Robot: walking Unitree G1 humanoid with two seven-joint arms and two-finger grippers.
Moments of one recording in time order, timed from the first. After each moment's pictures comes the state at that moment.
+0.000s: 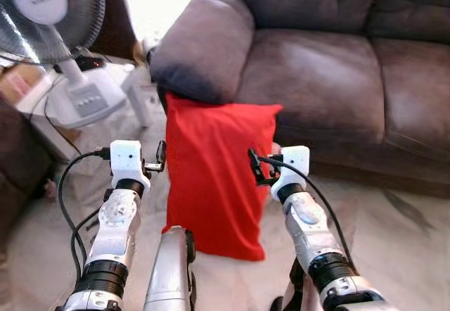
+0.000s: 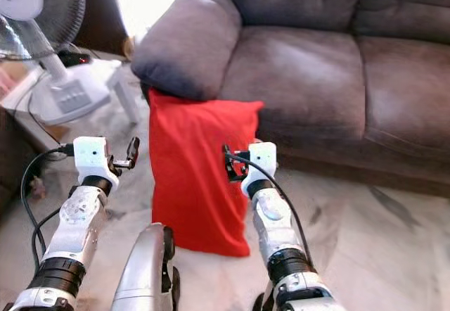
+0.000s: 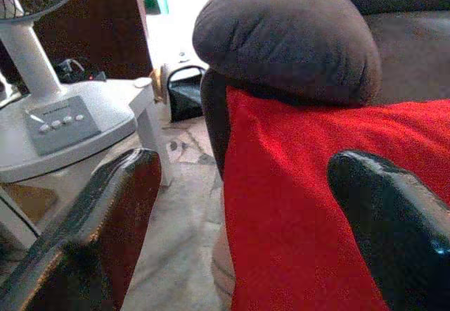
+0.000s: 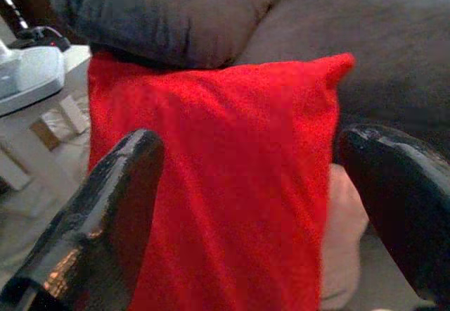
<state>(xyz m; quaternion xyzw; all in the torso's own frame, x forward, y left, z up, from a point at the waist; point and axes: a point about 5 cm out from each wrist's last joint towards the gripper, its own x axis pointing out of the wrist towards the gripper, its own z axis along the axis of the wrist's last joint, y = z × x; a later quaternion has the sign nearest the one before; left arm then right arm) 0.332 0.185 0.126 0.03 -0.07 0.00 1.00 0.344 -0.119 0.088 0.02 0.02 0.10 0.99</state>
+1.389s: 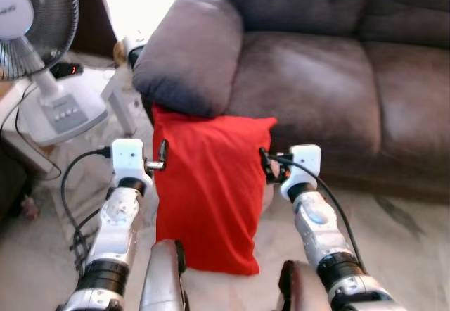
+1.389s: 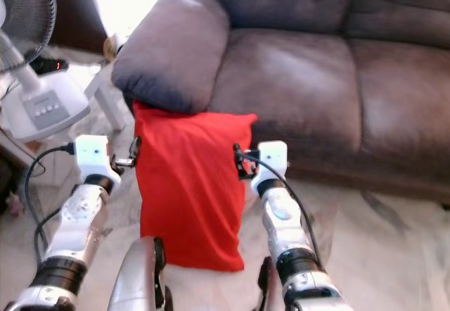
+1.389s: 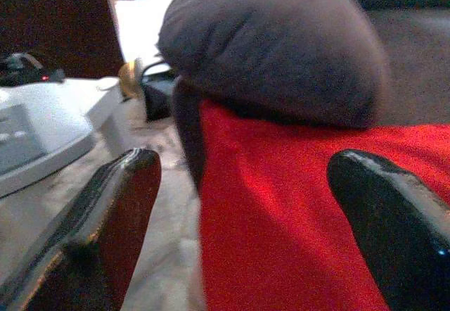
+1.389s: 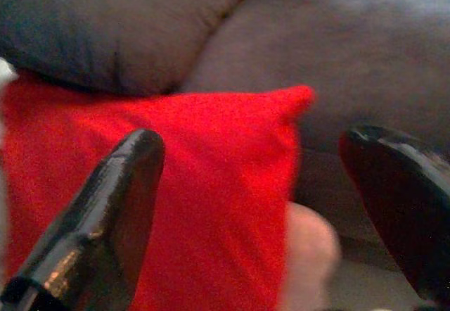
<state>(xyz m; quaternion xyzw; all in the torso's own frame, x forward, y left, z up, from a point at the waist) 0.330 0.194 0.123 0.03 -0.07 0.01 1.00 0.345 -0.115 0.090 0.02 0.01 0.10 0.99</state>
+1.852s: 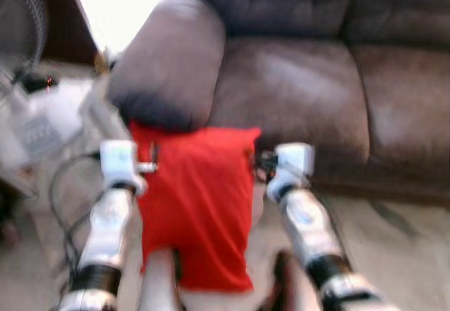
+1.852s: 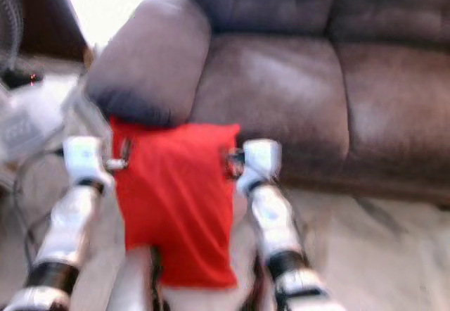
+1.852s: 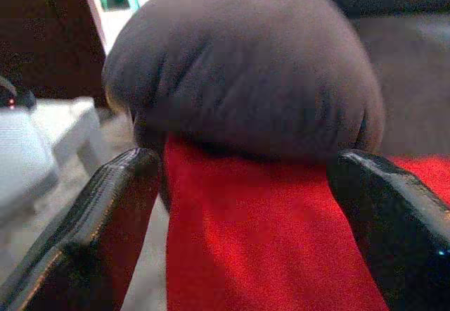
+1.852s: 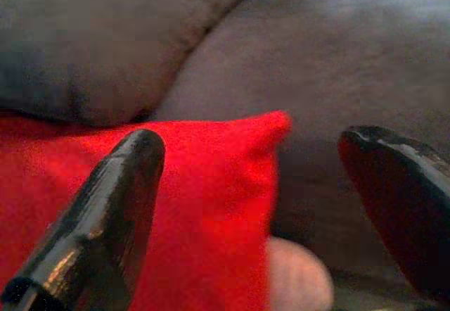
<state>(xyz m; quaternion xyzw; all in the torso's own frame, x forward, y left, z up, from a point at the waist) 0.332 0.195 0.129 0.02 -0.08 0.02 1.00 0.344 -0.110 0.089 0.02 0.02 0.11 0.99</state>
